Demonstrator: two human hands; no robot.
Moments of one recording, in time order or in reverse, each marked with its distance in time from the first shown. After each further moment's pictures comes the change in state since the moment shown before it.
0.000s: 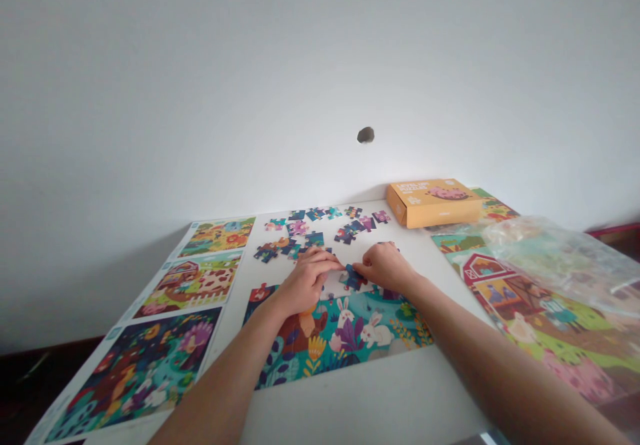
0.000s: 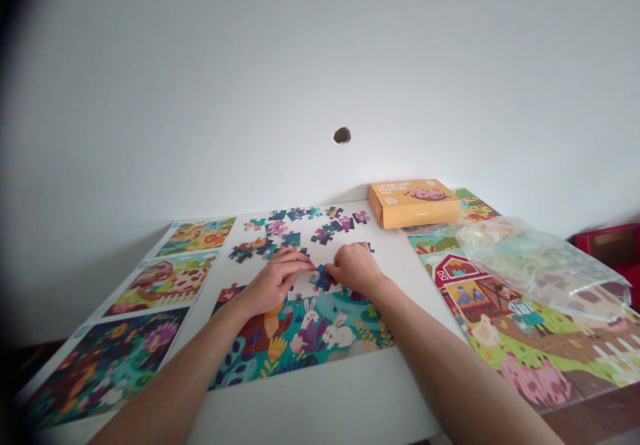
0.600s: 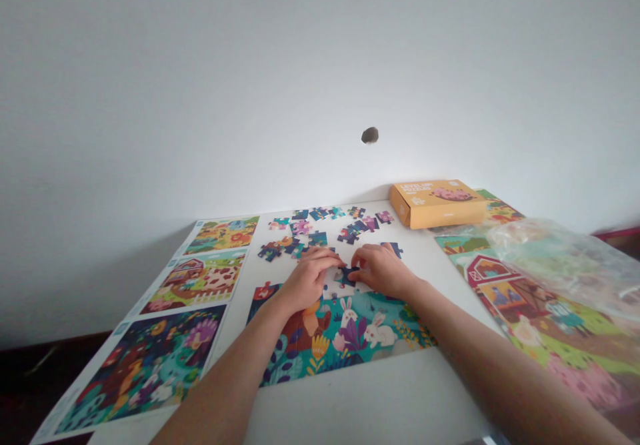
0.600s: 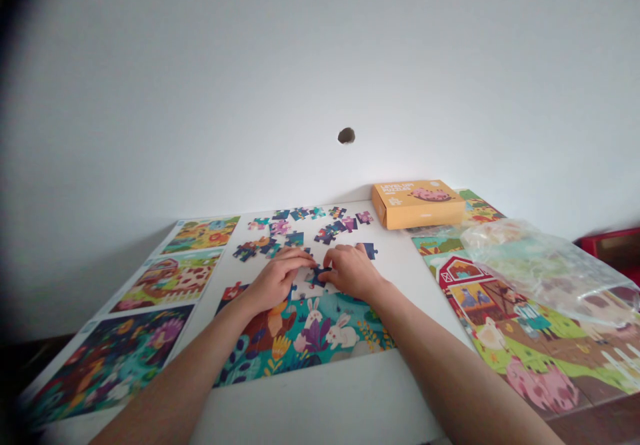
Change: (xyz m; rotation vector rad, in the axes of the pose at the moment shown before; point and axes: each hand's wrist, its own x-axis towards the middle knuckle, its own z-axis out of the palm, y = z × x) left_hand 0.002 -0.003 0.002 -0.052 0.046 -0.051; right_hand -0.003 -0.002 0.008 0.224 0.046 -0.184
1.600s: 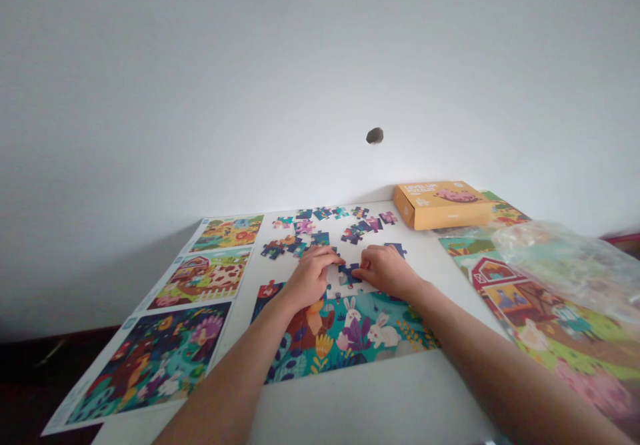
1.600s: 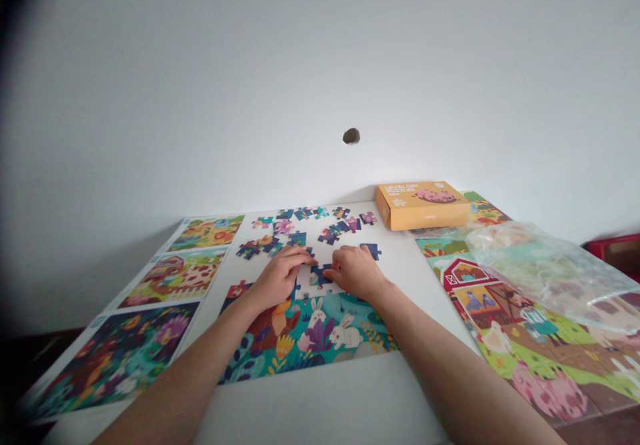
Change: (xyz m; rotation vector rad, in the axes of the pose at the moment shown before) left_hand 0.001 0.000 0.001 0.037 0.069 -0.055; right_hand 0.002 -0.001 0.001 -0.069 -0.026 0.042
